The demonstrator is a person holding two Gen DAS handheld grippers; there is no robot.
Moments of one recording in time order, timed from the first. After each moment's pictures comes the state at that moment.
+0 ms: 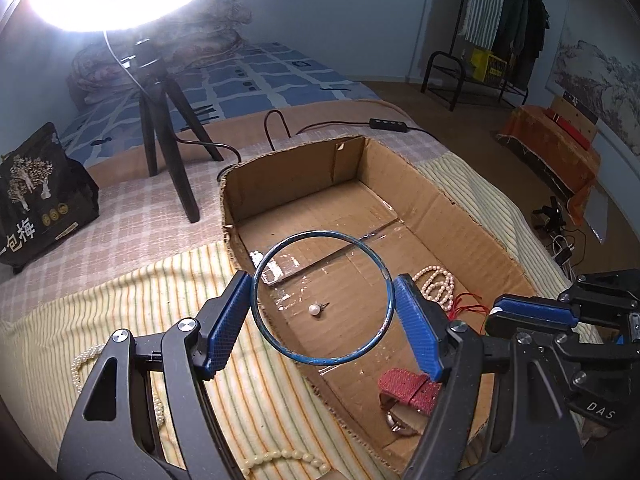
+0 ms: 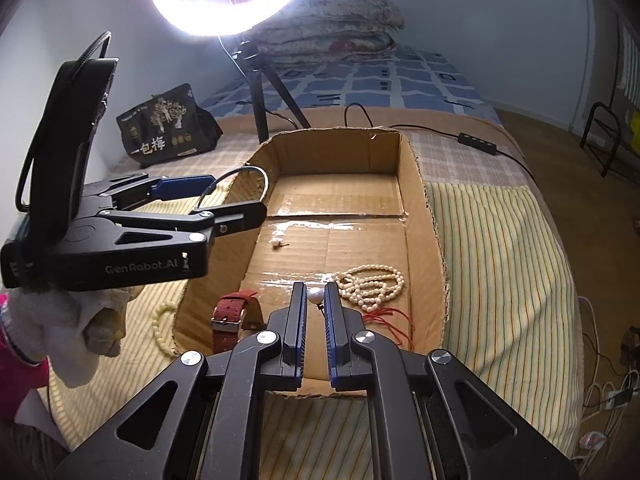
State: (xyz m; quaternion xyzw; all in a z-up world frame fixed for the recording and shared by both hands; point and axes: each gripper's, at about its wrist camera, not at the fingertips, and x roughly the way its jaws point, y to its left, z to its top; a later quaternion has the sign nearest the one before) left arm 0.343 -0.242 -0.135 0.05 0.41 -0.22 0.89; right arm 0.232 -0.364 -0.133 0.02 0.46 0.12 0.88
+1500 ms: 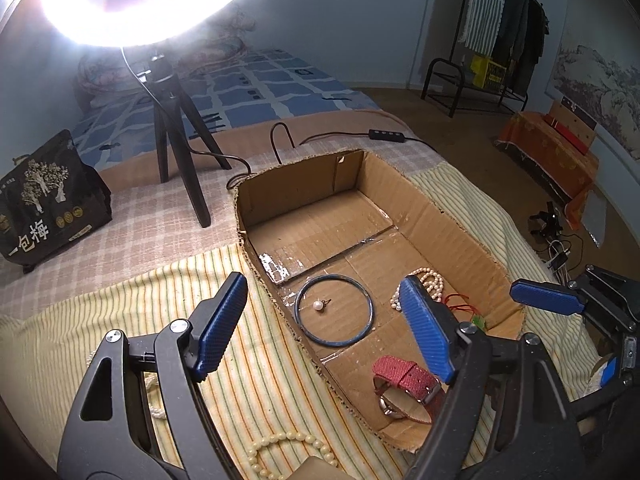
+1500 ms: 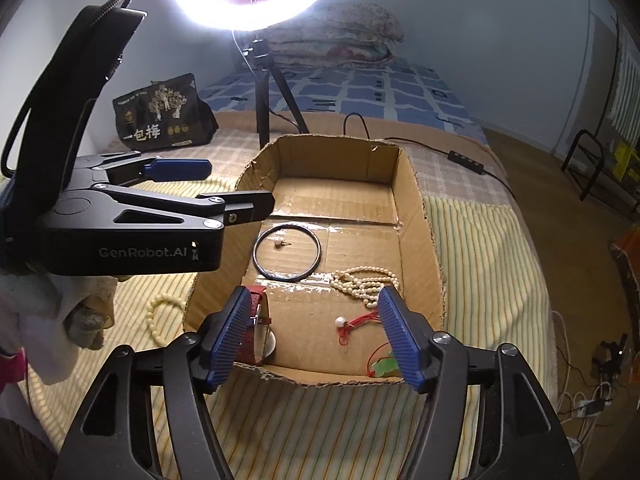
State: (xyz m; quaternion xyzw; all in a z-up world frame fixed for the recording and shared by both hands) left arm 0.329 -0.230 -0.112 0.05 0.40 -0.22 0.89; right arm 0.217 -0.340 -0.116 -0.04 0.45 0.09 0.89
